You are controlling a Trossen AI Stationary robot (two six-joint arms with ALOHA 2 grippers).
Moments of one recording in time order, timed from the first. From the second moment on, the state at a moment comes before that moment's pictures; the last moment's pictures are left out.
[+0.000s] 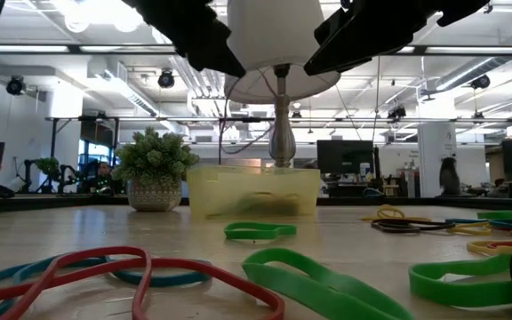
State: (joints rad) left arm -0.22 1.49 1.02 -0.07 -0.86 0.20; right arm 0.34 1.51 0.93 -0.07 0.16 -0.03
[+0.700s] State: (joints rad) left arm -0.13 1.62 1.02 -0.06 -0.64 0.16; right arm 0.34 1.51 0.92 -0.07 0.16 -0.03
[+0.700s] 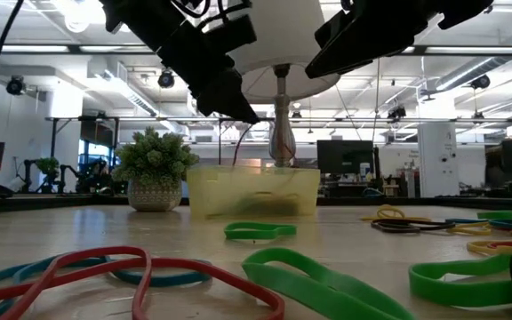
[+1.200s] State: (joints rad) left arm -0.16 1.60 1.02 -0.08 -0.63 0.10; right arm 0.34 1.51 0.89 -0.07 0.15 0.03
